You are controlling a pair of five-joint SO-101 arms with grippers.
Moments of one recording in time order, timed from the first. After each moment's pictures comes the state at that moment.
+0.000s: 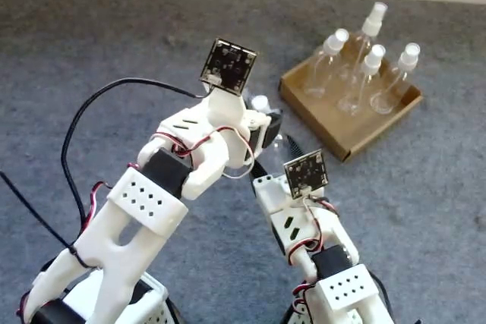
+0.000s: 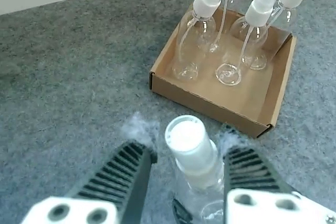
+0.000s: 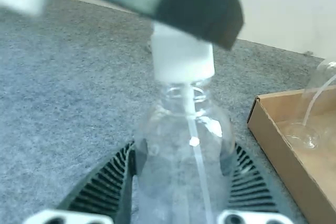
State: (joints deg) left arm 27.4 -35.6 33.7 41.5 13.5; right arm -26.6 -79.5 96.0 5.3 4.1
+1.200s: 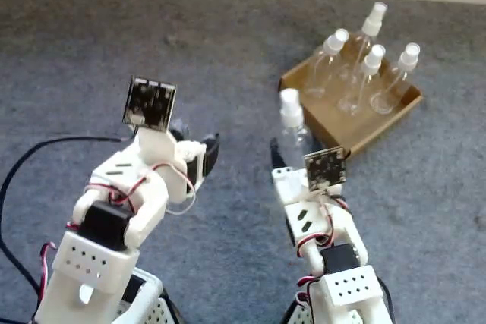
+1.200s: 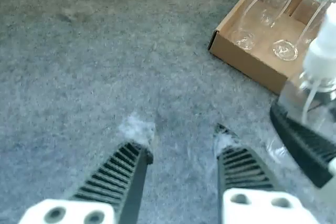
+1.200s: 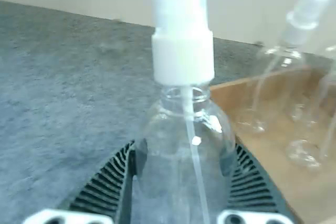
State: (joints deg) left arm 15.3 -64.0 51.1 56.2 13.5; right arm -17.2 -79.5 96.0 5.3 4.0
